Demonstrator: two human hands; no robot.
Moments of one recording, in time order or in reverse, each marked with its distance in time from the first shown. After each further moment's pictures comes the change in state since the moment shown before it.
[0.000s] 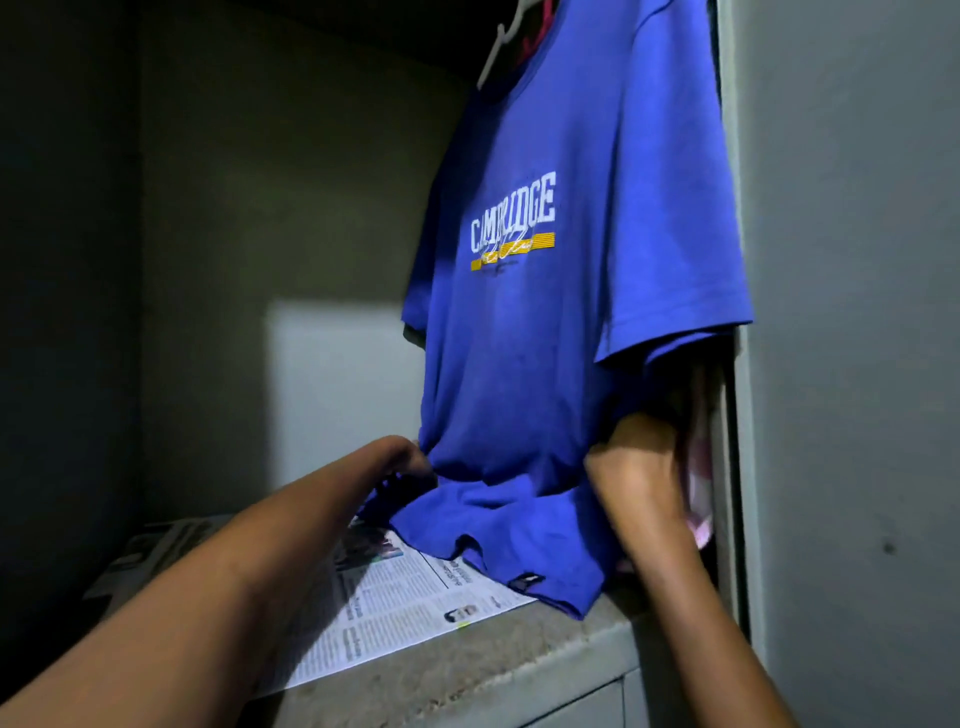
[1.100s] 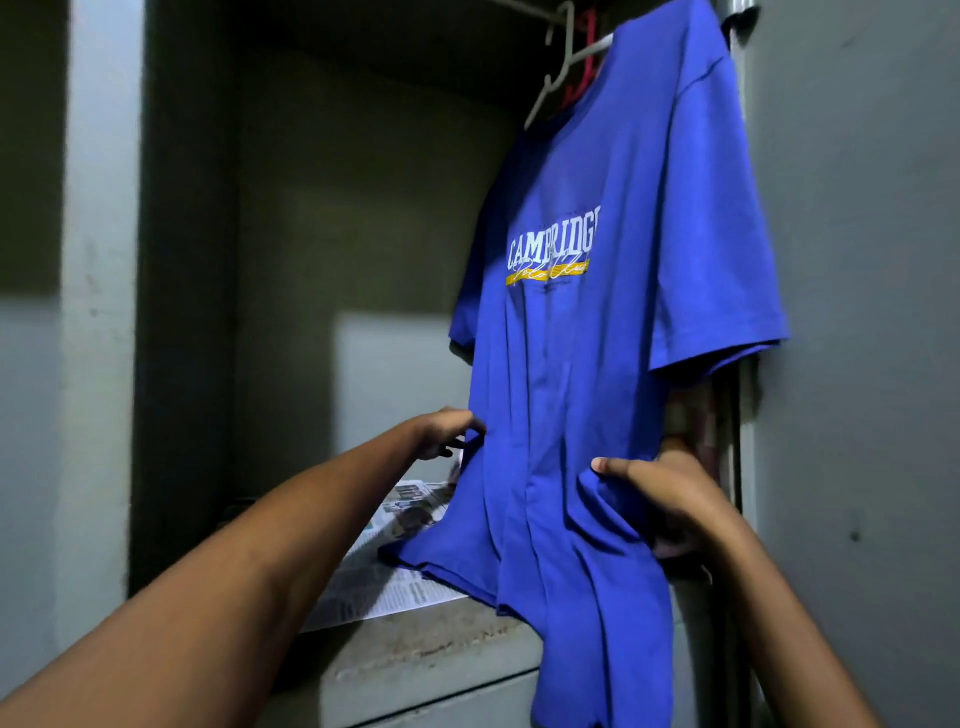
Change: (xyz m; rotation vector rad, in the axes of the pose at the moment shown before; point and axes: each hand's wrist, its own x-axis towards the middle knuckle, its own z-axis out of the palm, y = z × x) left_hand -0.096 -0.004 -0.018 -0.669 0.119 0.368; right_hand 0.009 0.030 0.008 1.070 -0.197 0.178
